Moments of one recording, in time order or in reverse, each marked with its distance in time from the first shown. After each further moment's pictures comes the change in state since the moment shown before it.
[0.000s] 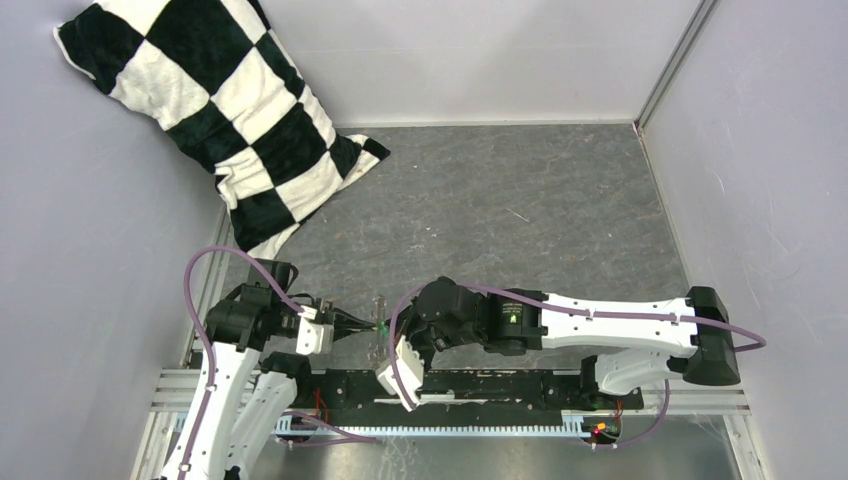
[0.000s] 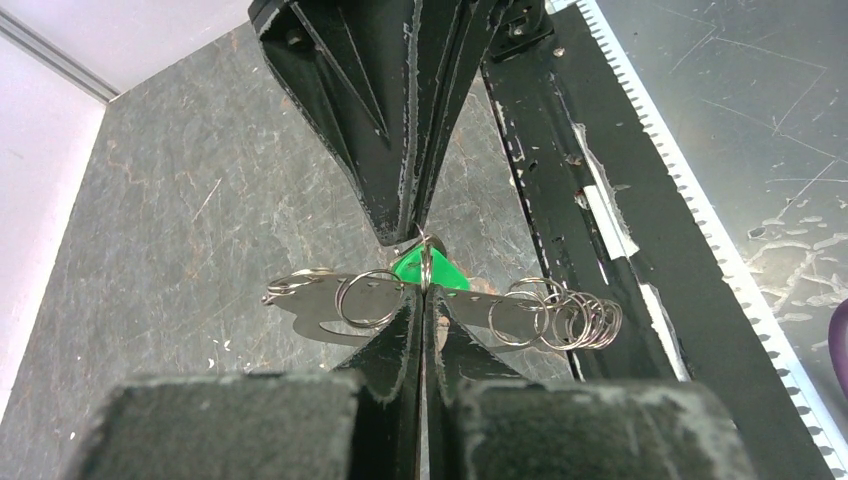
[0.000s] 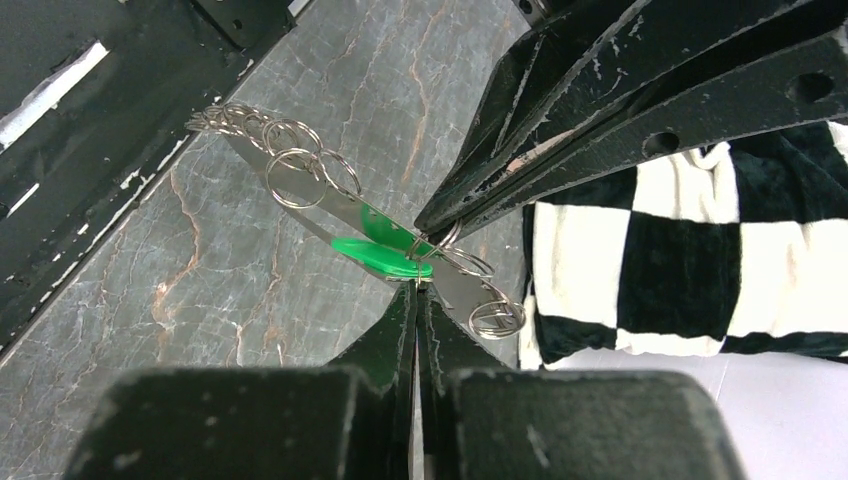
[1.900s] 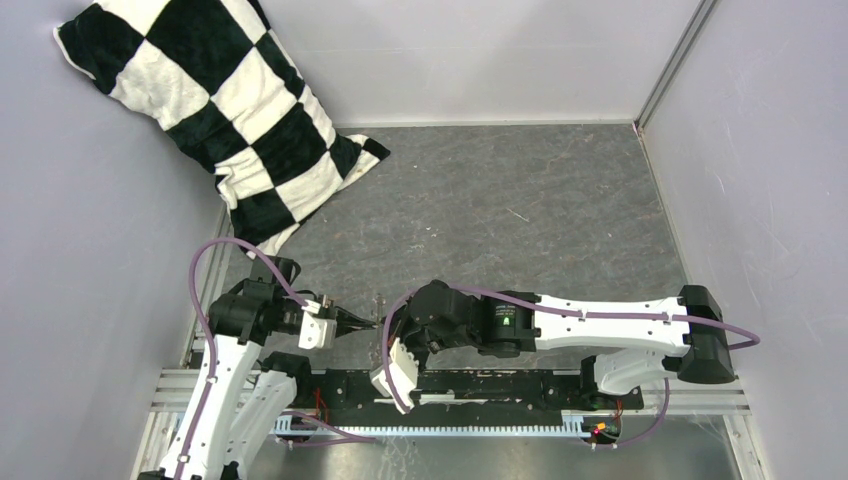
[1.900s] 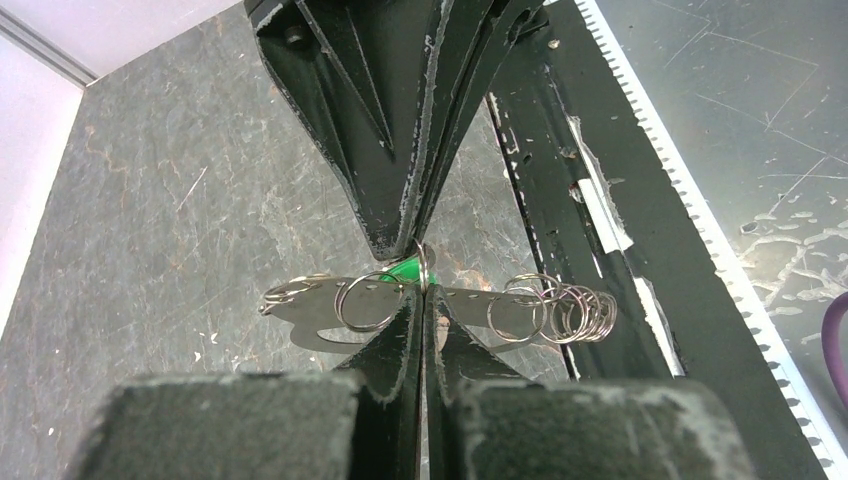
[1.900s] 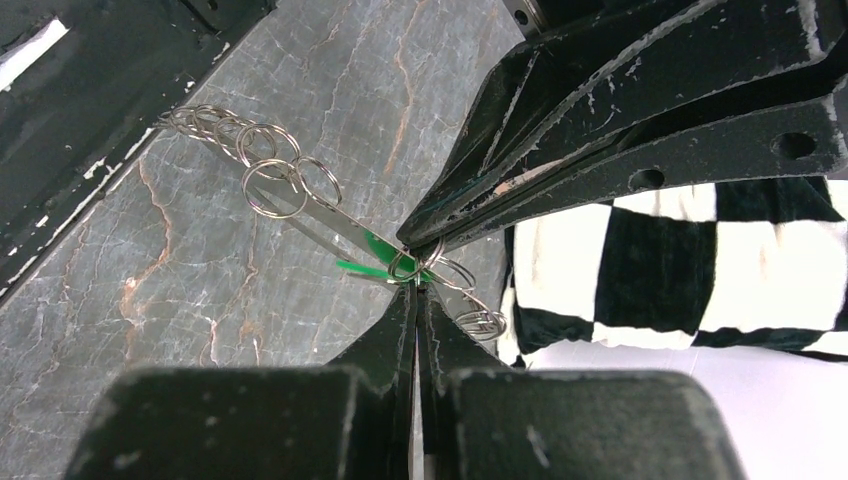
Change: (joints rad) left arm -0.011 0.041 0.010 -0.003 -0.021 -0.001; right arm 0.017 0.034 0.017 0.014 0.052 -0.041
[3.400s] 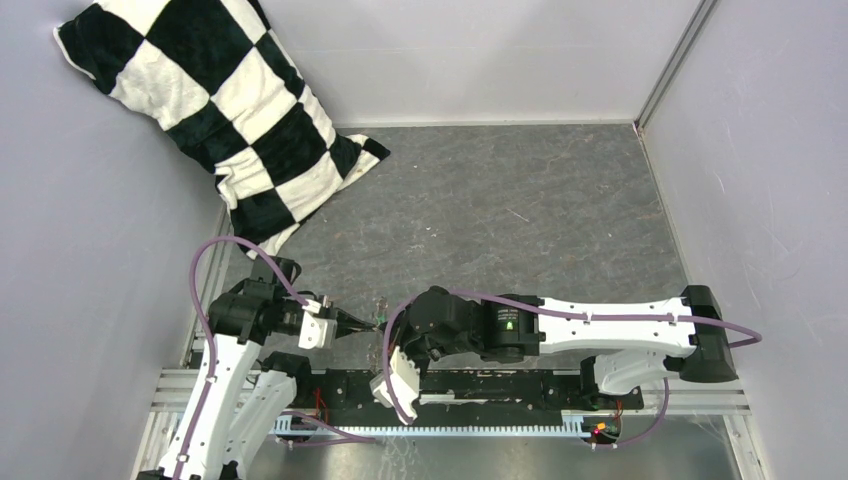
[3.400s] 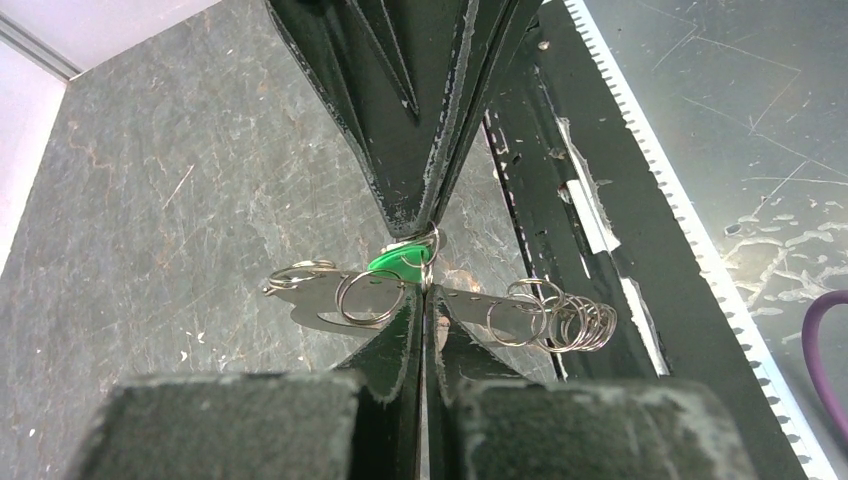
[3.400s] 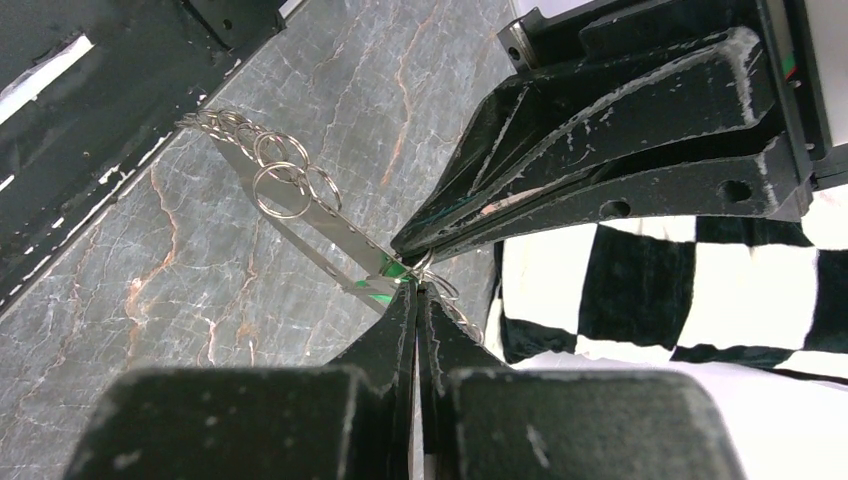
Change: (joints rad) left arm -0.005 0.008 0.008 -0.026 -0.006 -0.002; right arm 0.043 0.000 0.047 -0.059 0.017 -0.016
